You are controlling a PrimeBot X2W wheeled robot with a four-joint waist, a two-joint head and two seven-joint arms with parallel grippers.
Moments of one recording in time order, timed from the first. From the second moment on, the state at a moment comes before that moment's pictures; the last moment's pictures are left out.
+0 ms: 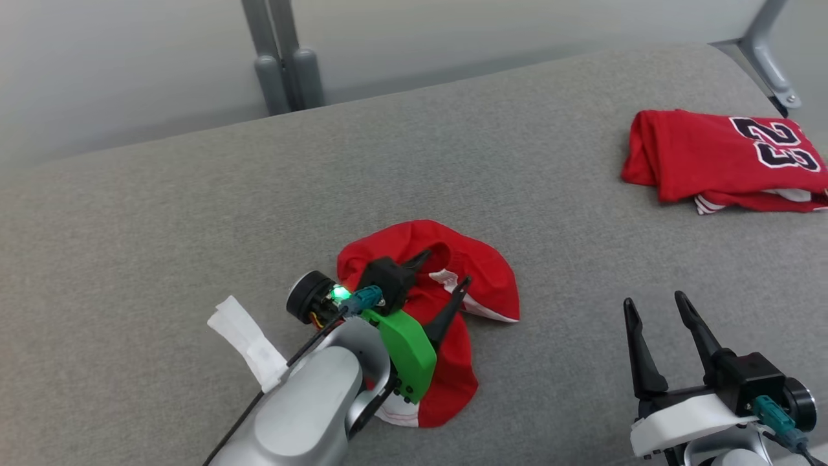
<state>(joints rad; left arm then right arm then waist) -0.55 0.05 -0.78 0.59 -0.43 -0.13 -0.09 0.05 -0.05 -0.01 0.10 0.07 0.13 -0.26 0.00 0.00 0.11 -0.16</state>
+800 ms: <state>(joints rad) -0.75 0.05 -0.67 0.56 -0.68 -0.12 -0.10 0.06 -0.05 -0.05 0.12 0.11 0.13 -0.26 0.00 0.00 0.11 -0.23</state>
